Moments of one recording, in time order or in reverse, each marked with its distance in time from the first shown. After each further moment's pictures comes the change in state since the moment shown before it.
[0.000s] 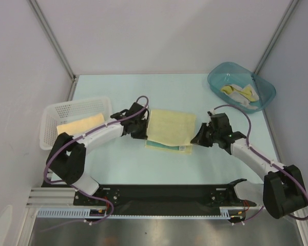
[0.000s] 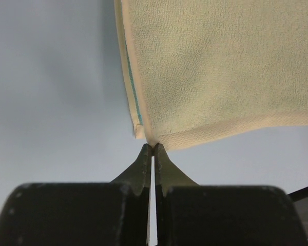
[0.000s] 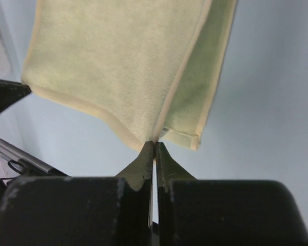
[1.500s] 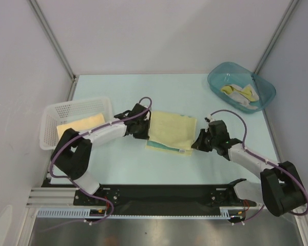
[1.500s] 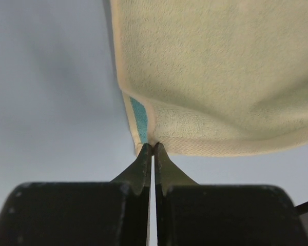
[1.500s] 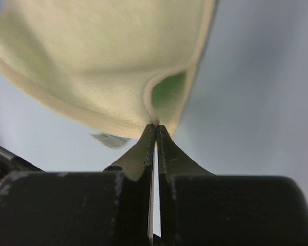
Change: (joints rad) left arm 0.003 0.060 0.000 0.072 0.004 0.026; right arm 0.024 -0.013 -0.151 0.168 0.049 -0.067
